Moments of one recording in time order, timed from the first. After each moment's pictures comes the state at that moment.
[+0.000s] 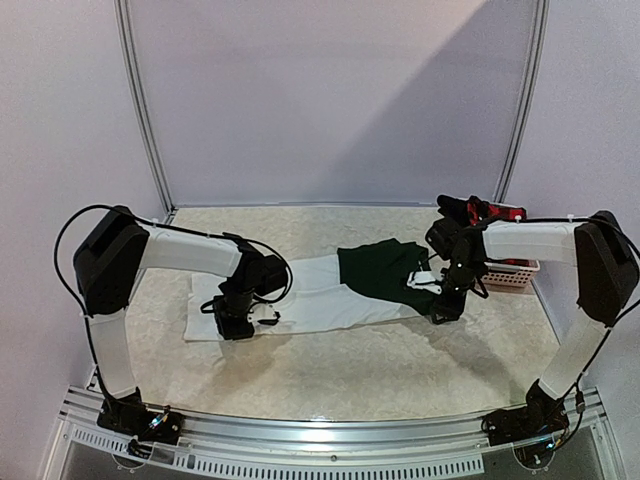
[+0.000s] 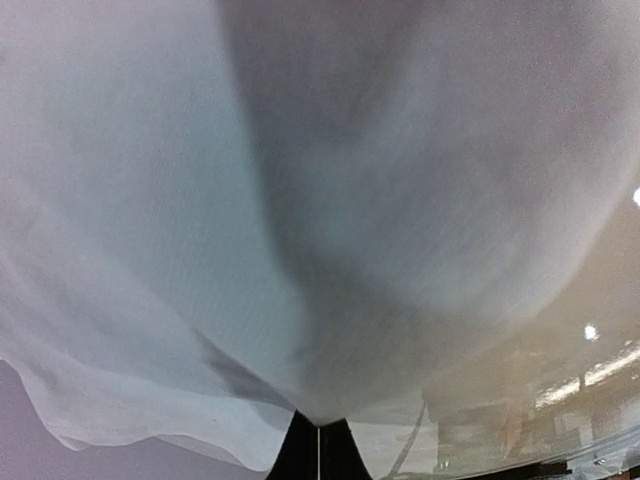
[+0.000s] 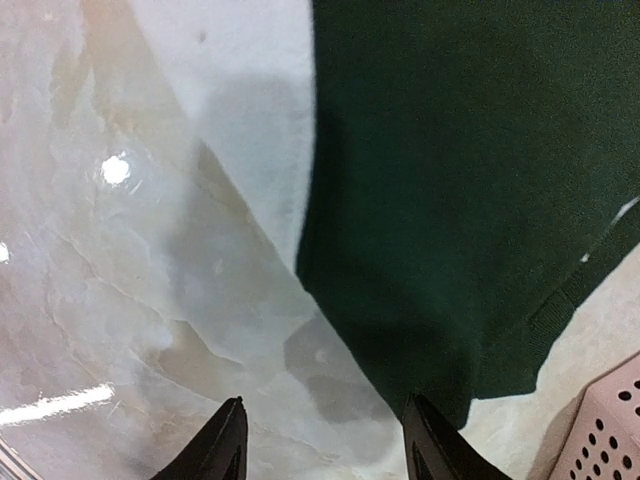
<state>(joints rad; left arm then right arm) -0.77 1.96 1.24 -1.11 -0.25 0.30 0.51 1.71 1.11 -0.82 -0.01 -0.65</state>
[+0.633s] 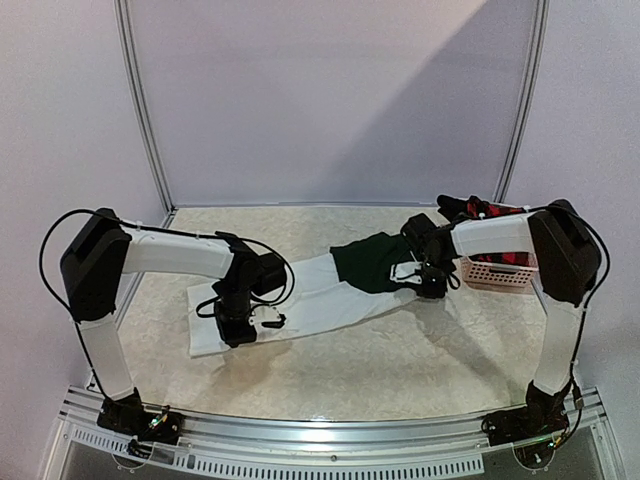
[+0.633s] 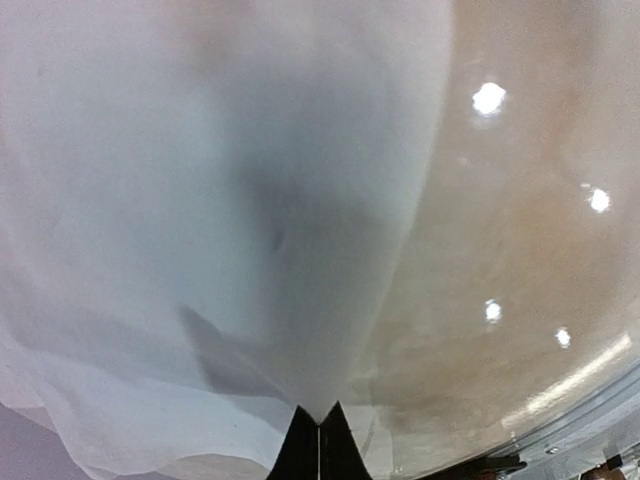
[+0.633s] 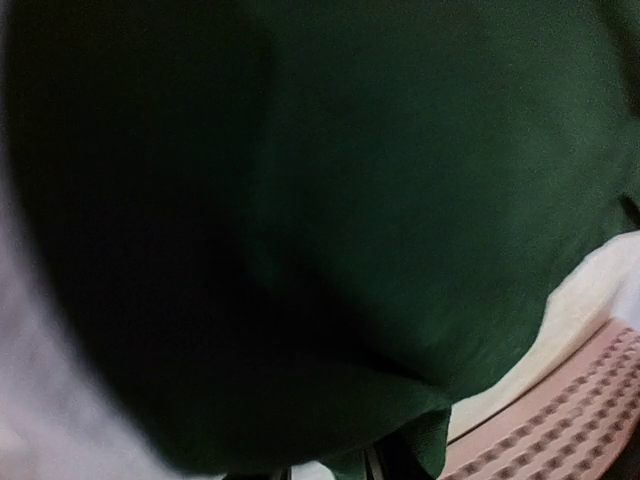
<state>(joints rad) -0.80 1.88 1.20 -1.12 -0.12 0.29 0.55 1.94 1.24 -0.60 0.30 -0.84</state>
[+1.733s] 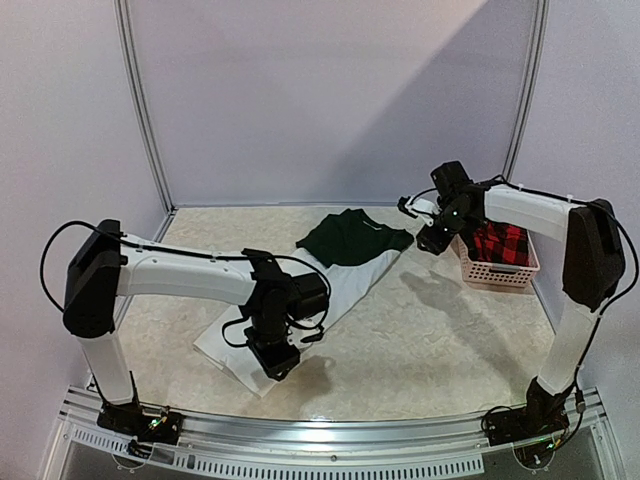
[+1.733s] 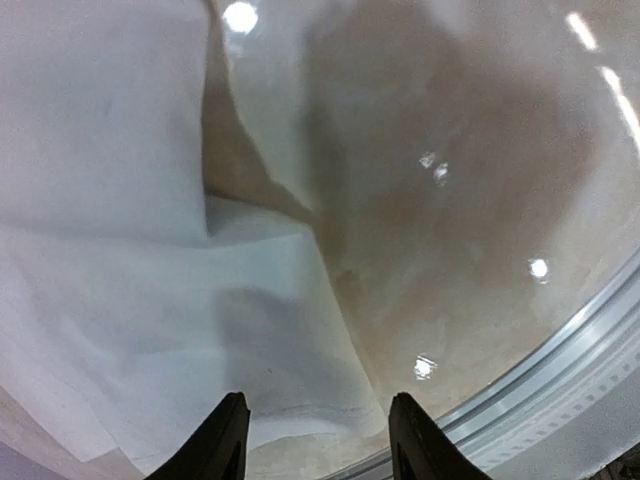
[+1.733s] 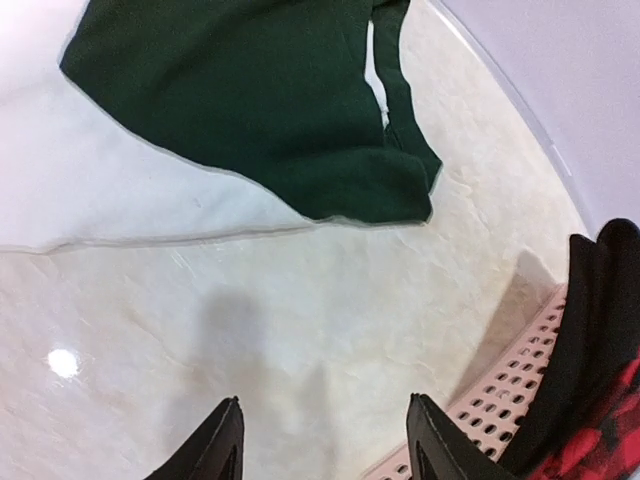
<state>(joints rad) -1.08 1.88 1.31 -1.08 0.05 -0.14 0.40 1.84 1.45 -0.59 0.05 -0.53</state>
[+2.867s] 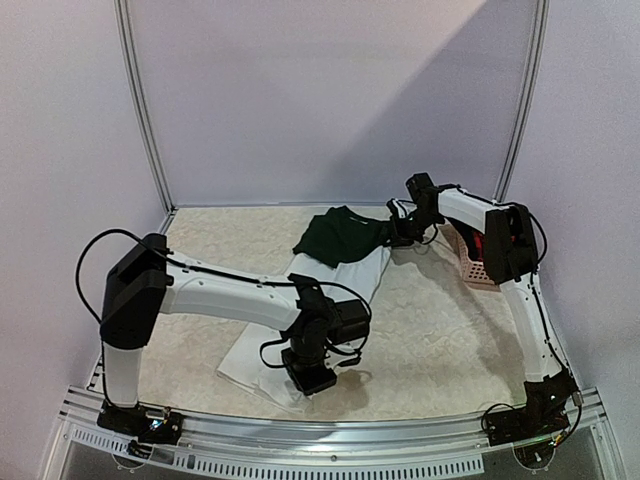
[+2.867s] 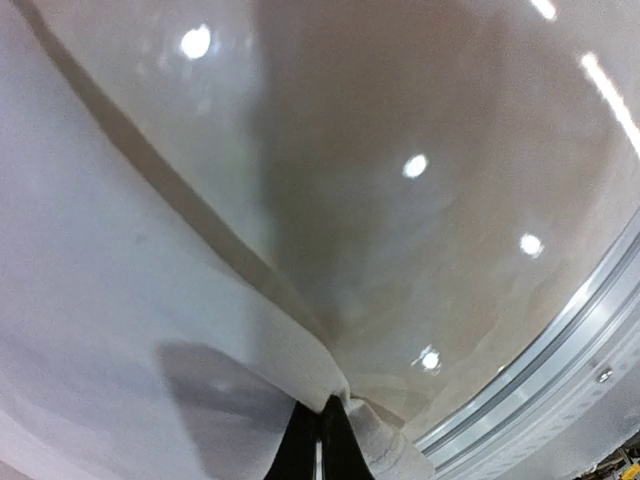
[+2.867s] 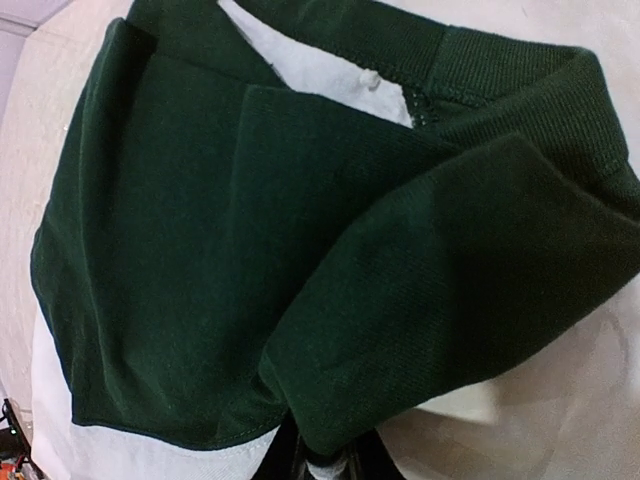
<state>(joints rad) -1.23 2.08 1.49 -1.03 0.13 -0.17 0.31 2.60 2.26 -0.76 -0.44 0.22</state>
